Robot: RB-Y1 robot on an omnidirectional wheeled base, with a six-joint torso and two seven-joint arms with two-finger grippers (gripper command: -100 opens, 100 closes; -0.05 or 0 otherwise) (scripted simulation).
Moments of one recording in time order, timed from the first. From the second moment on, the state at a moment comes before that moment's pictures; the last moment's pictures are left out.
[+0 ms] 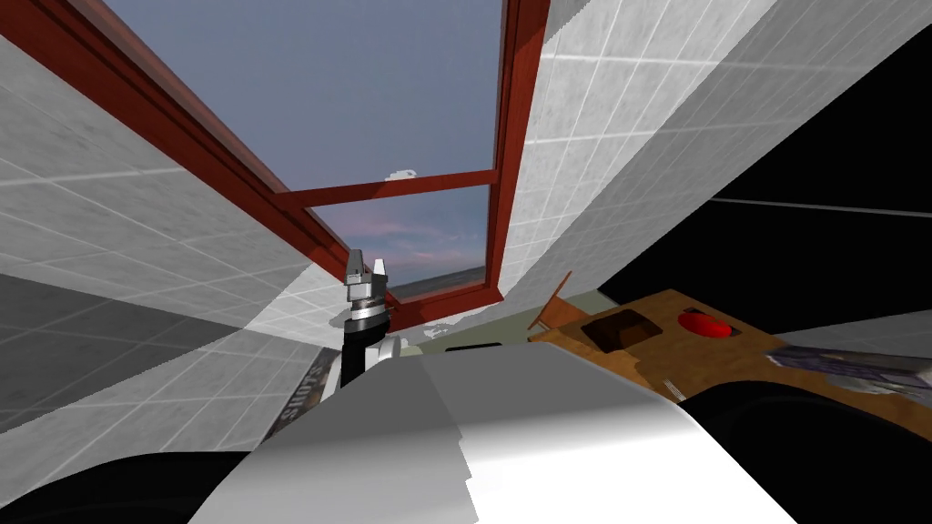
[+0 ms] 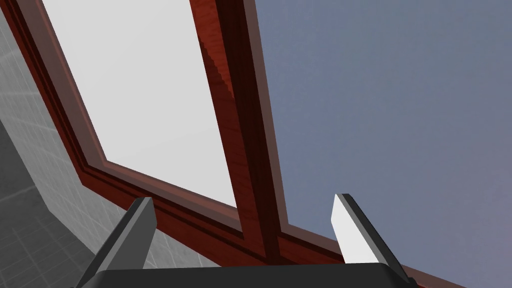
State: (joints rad) left arm 0.50 0.02 0.02 -2.38 -0.12 -0.38 0.01; right arm 0.88 -0.73 0.02 -1.27 0.81 -0.43 0.30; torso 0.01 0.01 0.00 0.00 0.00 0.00
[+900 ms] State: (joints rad) left arm 0.50 0.02 0.02 -2.38 -0.12 -0.38 0.01; right arm 0.91 -0.79 -0.12 -1.43 0.79 -0.54 0.31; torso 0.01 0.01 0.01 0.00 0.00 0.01
